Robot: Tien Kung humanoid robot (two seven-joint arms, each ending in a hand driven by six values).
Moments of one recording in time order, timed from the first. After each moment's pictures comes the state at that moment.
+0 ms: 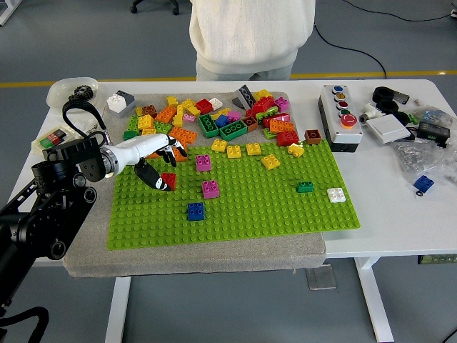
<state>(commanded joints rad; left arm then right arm) -0.62 0.12 -1.29 -1.03 2.27 -0.49 -0.07 0.17 -0.11 1.51 0.18 -2.25 0.14 -0.09</state>
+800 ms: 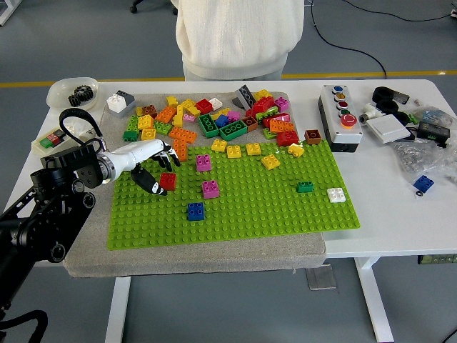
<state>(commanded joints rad) -0.60 0.12 -1.29 -0.98 2.27 -0.44 -0.09 0.17 -0.11 1.51 0.18 -2.24 0.13 -0.09</state>
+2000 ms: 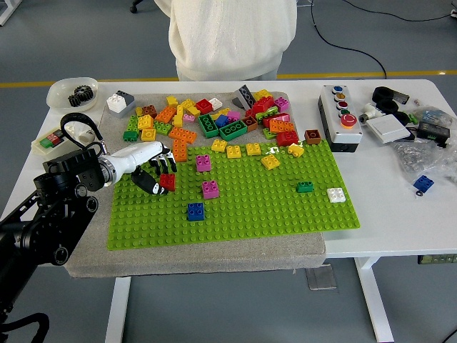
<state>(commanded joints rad) -0.59 0.11 -1.28 -0.97 2.27 -0.40 -0.06 0.17 -0.11 1.51 0.18 -2.24 0.14 -0.09</state>
